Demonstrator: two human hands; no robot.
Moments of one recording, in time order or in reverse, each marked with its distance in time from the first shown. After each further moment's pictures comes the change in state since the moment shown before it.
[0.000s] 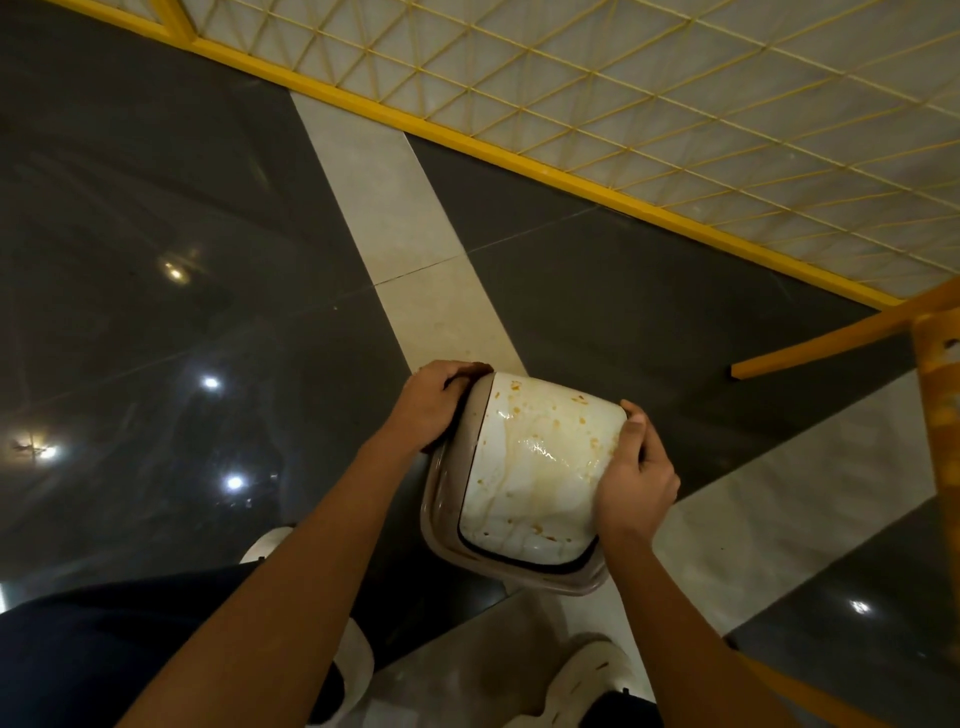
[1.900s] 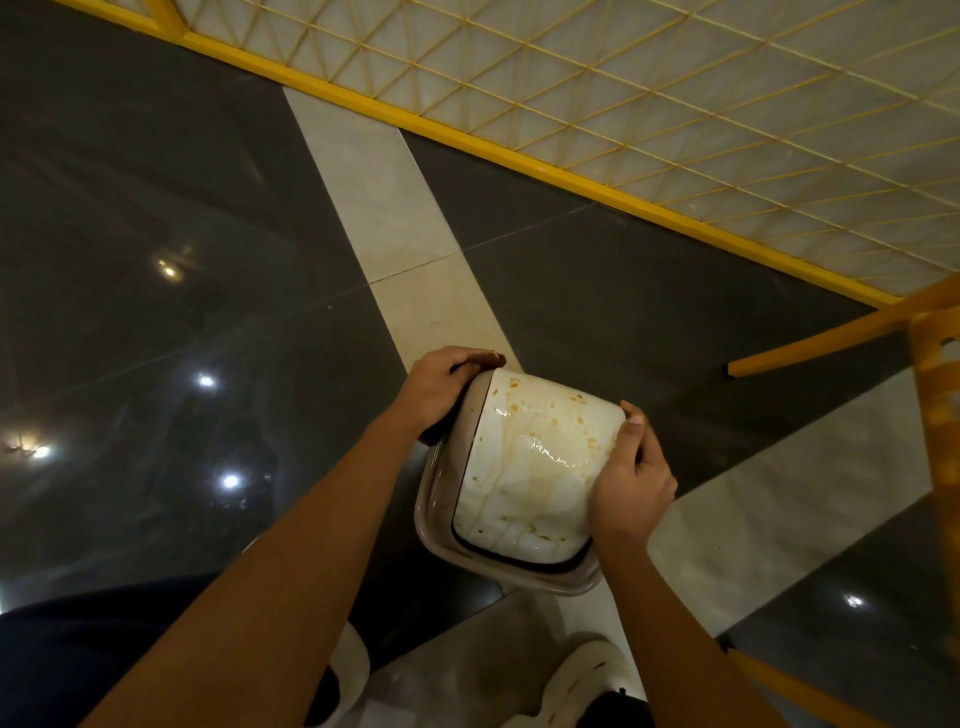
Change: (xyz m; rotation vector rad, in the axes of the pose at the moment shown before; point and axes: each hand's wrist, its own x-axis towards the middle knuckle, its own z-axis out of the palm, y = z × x) left_hand 0.021 0.003 0.004 -0.135 -0.052 0.037; right_hand 0.001 0.002 0.002 0.003 0.026 0.008
